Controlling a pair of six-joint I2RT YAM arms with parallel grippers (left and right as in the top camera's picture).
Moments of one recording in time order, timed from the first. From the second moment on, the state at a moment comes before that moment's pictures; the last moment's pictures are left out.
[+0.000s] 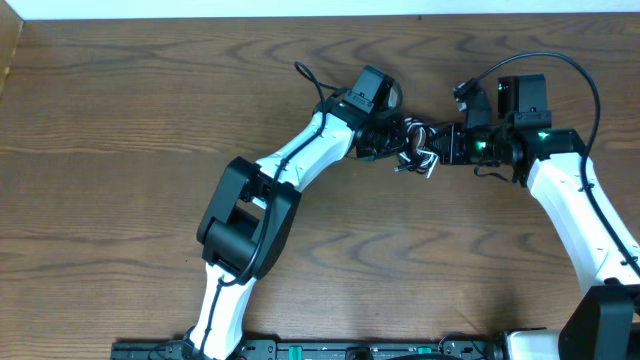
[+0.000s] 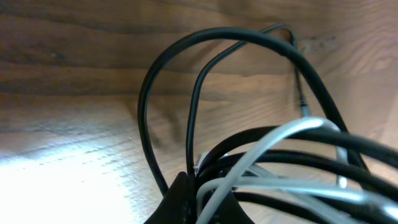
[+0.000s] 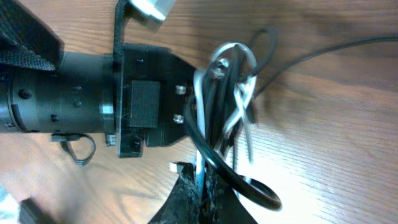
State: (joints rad) left arm -0.58 2.19 1.63 -0.49 0.47 -0.73; right arm 0.09 1.54 1.14 -0.63 -0.53 0.17
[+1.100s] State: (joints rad) left arm -0.38 1.93 1.63 -0.84 0.58 -0.37; right arm 0.12 1.54 1.14 -0.47 -0.60 0.37
